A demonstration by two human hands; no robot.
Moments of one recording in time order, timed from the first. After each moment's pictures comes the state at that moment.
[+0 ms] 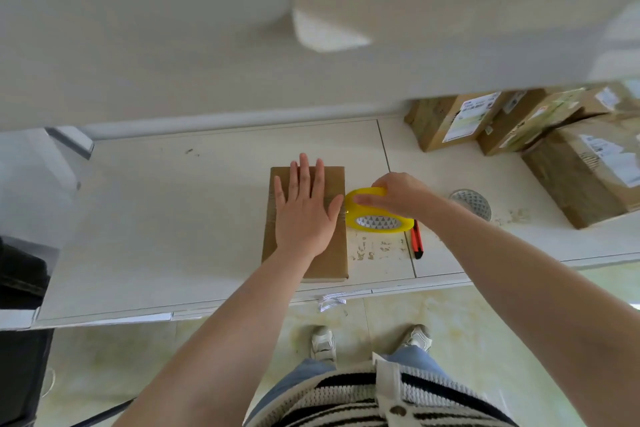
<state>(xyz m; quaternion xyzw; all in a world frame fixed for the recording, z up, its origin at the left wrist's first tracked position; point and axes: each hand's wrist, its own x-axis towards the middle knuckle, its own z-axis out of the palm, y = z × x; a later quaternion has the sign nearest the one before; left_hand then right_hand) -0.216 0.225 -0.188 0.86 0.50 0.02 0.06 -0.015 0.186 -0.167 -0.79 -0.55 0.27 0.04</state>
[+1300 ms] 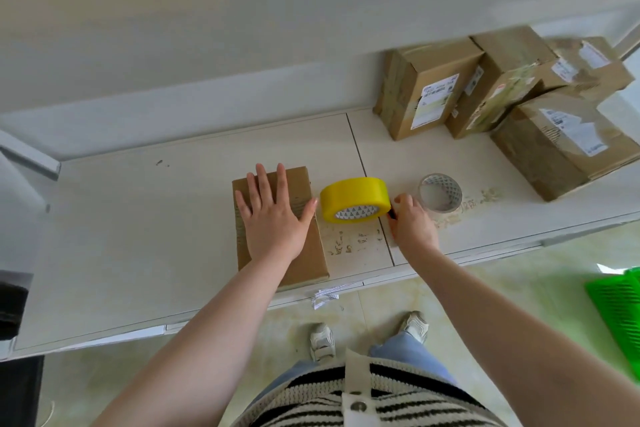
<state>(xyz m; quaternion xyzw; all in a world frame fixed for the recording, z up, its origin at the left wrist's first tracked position) -0.214 0.211 -0.186 0.83 0.55 0.00 0.07 -0.005 0.092 -0.225 -0.90 -0.37 0.20 0.15</state>
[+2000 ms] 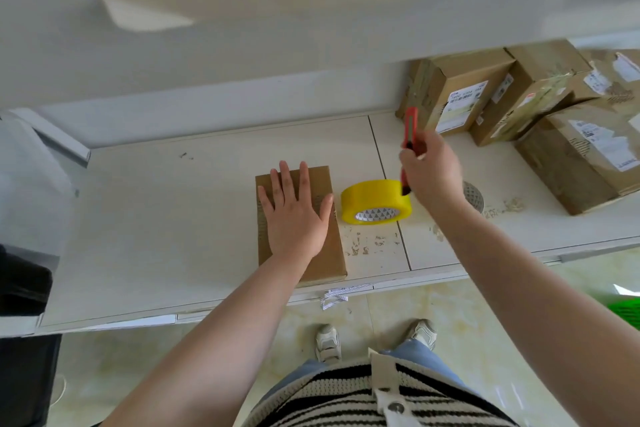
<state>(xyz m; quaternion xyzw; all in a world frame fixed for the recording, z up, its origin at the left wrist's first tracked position) -0.215 0.211 -0.188 0.83 0.55 0.01 0.06 -0.019 0.150 -0.100 -0.85 -0.34 0.16 0.37</state>
